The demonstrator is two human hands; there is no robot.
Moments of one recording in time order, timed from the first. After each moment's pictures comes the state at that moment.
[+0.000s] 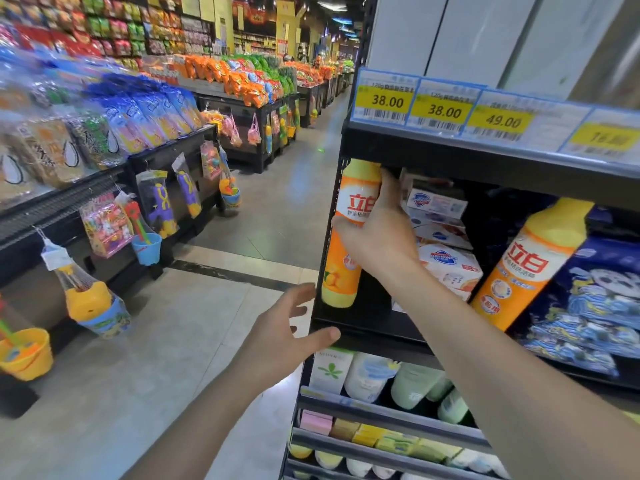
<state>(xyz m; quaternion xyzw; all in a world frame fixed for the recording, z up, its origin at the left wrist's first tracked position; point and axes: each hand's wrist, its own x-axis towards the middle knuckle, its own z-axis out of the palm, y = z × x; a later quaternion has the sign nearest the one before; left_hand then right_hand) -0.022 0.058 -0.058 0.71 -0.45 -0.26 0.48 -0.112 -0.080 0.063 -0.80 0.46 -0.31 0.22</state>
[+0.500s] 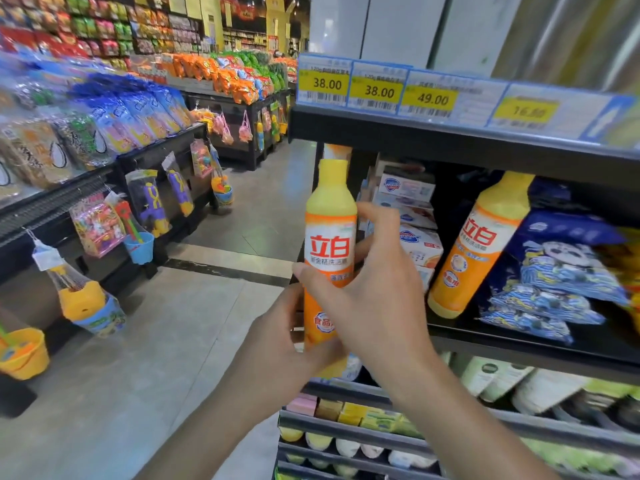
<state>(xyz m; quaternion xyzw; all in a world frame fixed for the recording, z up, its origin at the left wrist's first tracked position) -0.095 0.096 -0.016 0.63 -0.46 -0.30 0.54 -0.203 0.021 0.054 -0.80 0.38 -0.38 0.28</state>
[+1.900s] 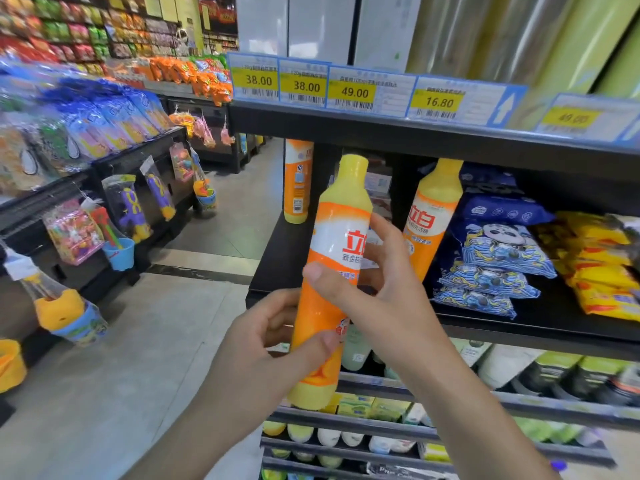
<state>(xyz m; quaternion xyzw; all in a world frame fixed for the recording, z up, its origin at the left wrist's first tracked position) -0.148 0.113 -0.003 0.59 -0.45 -0.32 0.59 -0.280 0.016 0.057 -0.71 0.29 -0.38 0.52</state>
